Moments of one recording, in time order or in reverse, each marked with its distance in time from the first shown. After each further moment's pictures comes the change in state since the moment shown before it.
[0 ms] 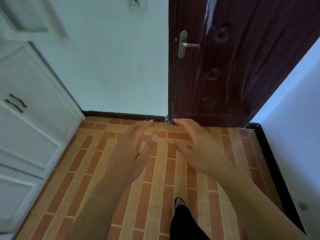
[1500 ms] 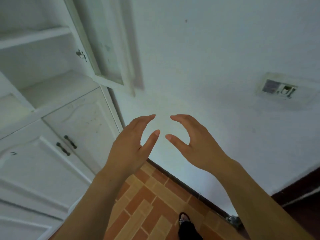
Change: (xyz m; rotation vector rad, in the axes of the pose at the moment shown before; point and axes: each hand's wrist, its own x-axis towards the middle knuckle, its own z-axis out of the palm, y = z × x) left_hand 0.525 -0.356 -0.203 0.284 0.343 -0.337; right_hand 0.736 -0.106 0.124 0.125 -0.214 -0.532
